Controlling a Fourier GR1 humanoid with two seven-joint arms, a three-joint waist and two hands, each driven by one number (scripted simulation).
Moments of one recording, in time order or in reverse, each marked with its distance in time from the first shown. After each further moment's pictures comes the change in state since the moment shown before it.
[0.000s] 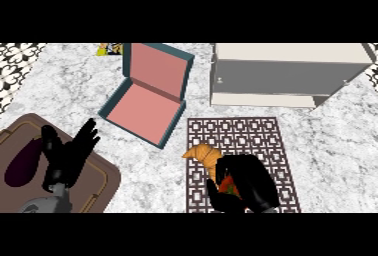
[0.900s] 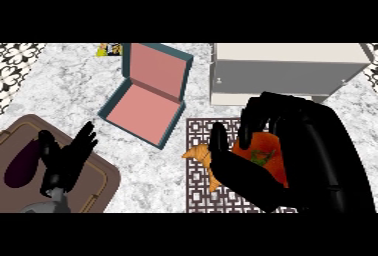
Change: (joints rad) left arm 0.030 -0.005 0.008 -0.016 -0.004 -0.008 -0.012; right arm -0.545 0.059 -0.147 -0.504 -0.052 0.230 0.675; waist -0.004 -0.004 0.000
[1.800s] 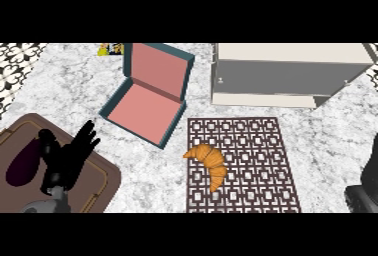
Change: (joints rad) left arm -0.013 -0.003 0.009 0.016 -0.008 -0.009 -0.012; right arm -0.558 -0.241 -0.562 0.474 -0.198 0.110 -0.091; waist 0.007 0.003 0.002
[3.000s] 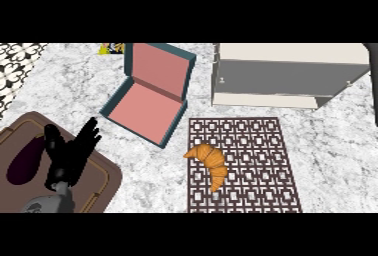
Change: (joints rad) left arm -0.027 -0.018 0.001 0.005 -0.023 0.009 0.020; right arm -0.099 -0.148 0.028 0.700 0.083 -0.250 -0.477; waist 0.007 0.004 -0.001
